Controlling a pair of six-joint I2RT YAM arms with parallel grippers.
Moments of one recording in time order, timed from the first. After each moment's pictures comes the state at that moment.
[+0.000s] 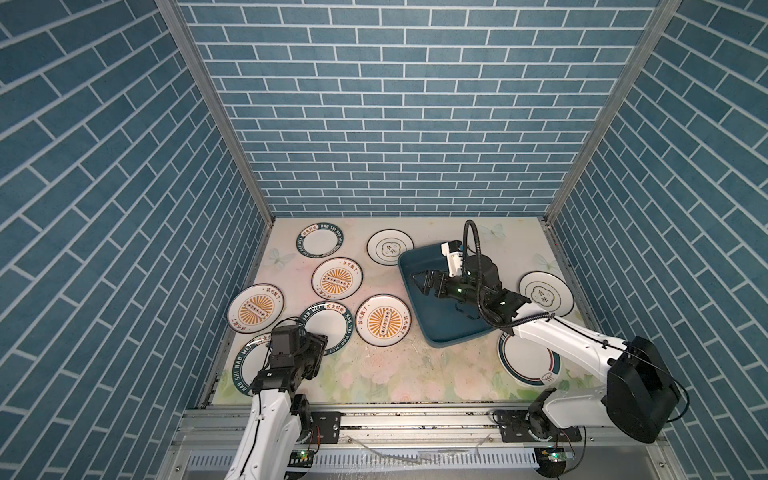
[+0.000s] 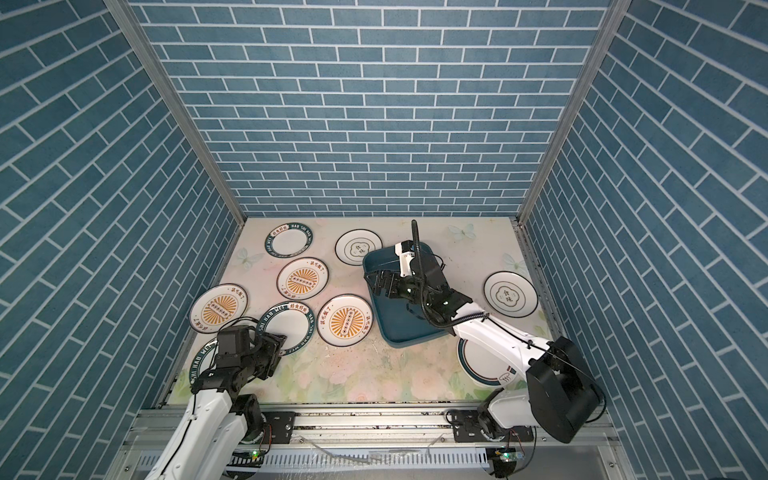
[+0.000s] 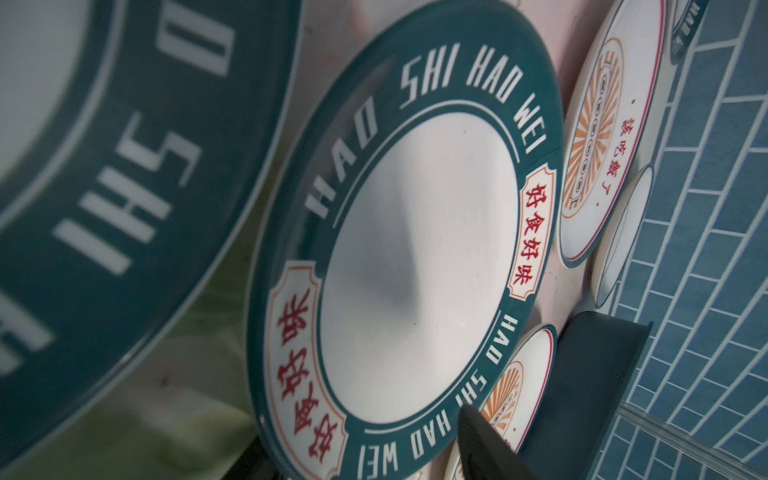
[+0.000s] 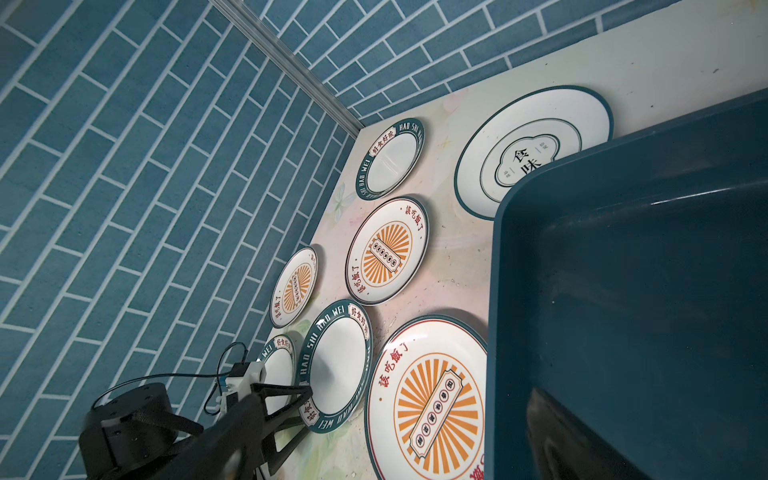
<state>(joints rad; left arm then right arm) 0.07 0.59 0.18 -0.48 0.26 -1.20 0.72 1.35 0.88 0.11 -0.25 0.68</state>
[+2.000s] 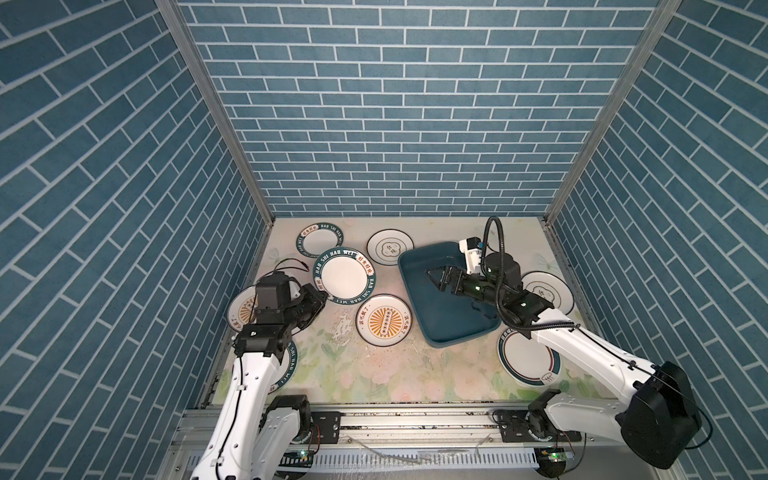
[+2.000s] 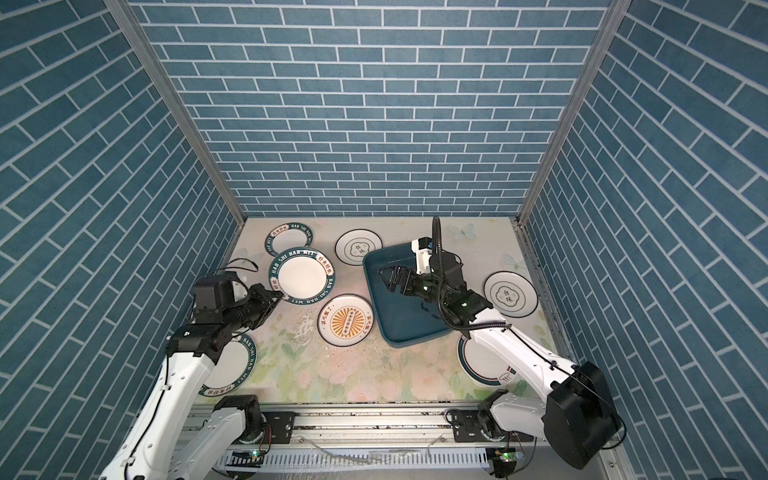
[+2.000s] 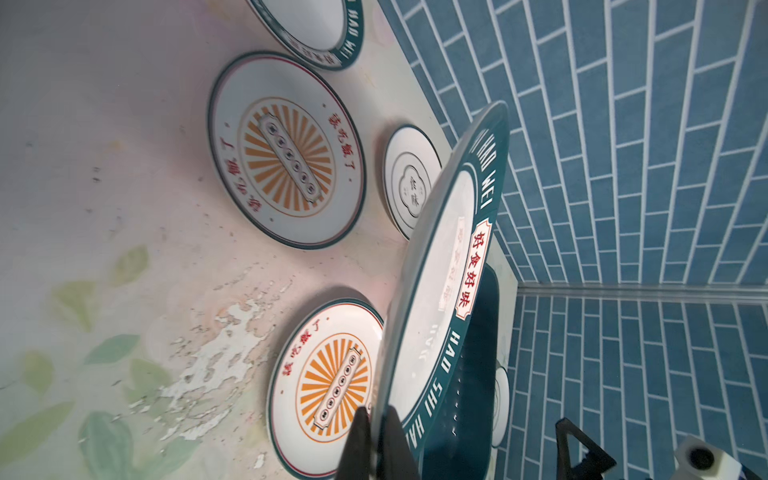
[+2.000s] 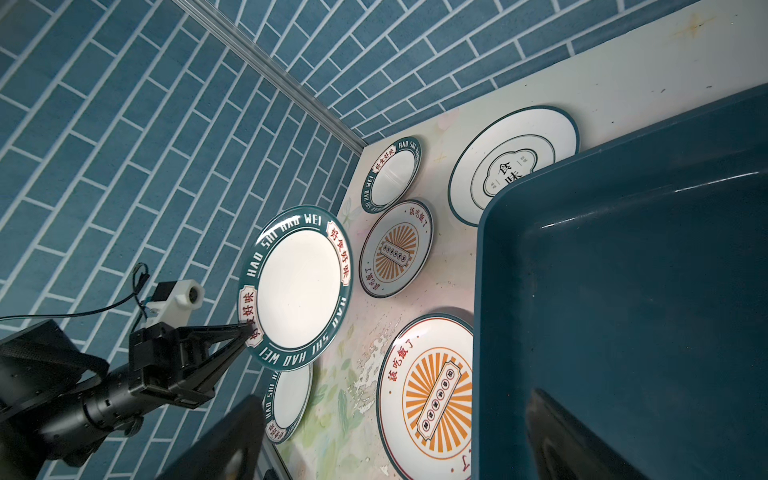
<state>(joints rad) -0.03 0.84 0.73 -0.52 0.39 -0.91 0.61 1.21 0.85 0.00 -0.34 0.70</state>
